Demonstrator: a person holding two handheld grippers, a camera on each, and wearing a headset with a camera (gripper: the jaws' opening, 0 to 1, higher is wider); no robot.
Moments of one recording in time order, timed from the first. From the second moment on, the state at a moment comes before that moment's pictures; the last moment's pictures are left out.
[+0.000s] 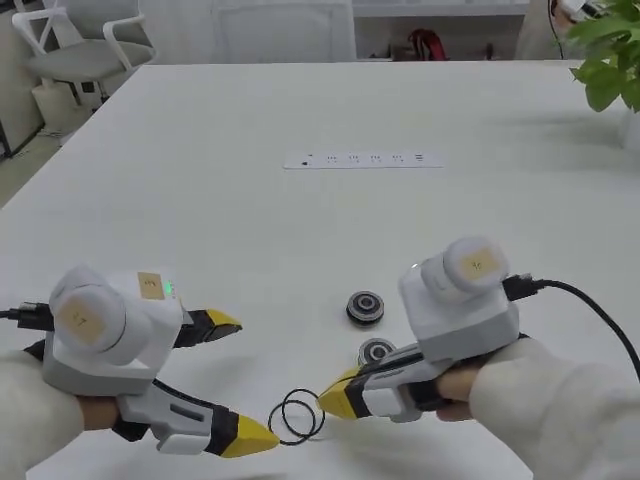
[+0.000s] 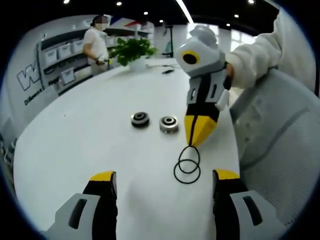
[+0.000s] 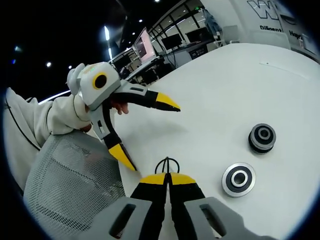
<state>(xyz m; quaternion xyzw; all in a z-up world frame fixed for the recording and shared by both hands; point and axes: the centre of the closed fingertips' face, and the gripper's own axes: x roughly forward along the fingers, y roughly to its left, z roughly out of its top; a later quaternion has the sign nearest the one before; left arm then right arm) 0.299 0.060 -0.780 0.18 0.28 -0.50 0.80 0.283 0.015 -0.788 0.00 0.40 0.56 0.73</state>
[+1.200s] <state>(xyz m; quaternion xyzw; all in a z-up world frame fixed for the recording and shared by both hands) 0.298 0.061 -0.781 0.18 0.28 -0.49 0.80 0.301 -0.001 -0.795 -0.01 0.40 0.52 0.76</state>
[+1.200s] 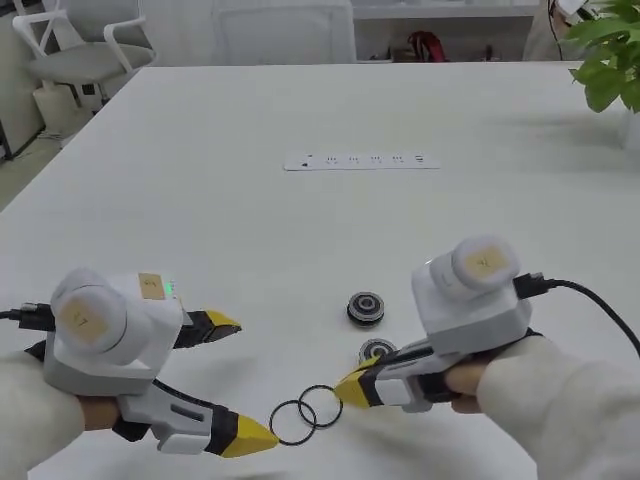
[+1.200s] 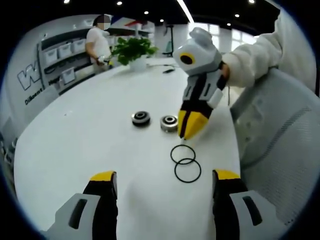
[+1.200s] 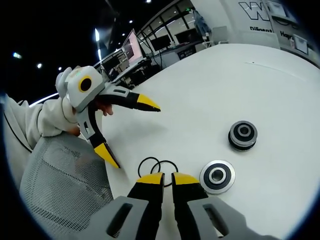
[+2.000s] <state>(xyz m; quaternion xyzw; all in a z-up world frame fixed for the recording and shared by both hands) 0.299 0.062 -0.782 0.18 0.28 -0.49 0.80 0.341 -0.028 -0.767 0.04 0.35 0.48 0.80</state>
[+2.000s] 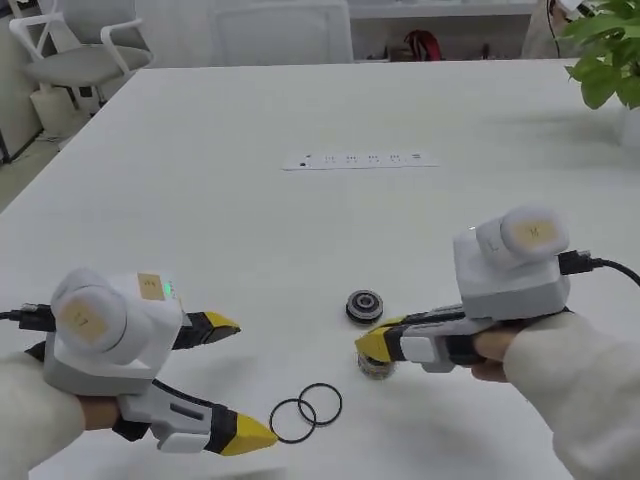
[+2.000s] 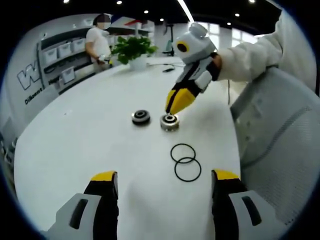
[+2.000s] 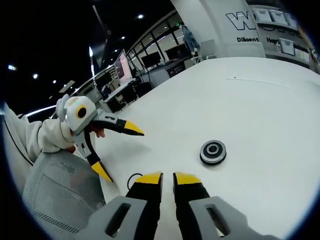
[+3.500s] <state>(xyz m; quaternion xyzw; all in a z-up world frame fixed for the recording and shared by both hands) 0.393 0.003 -0.737 0.21 0.19 -0.49 0.82 0.387 -0.072 -0.778 0.04 0.31 0.40 0.87</state>
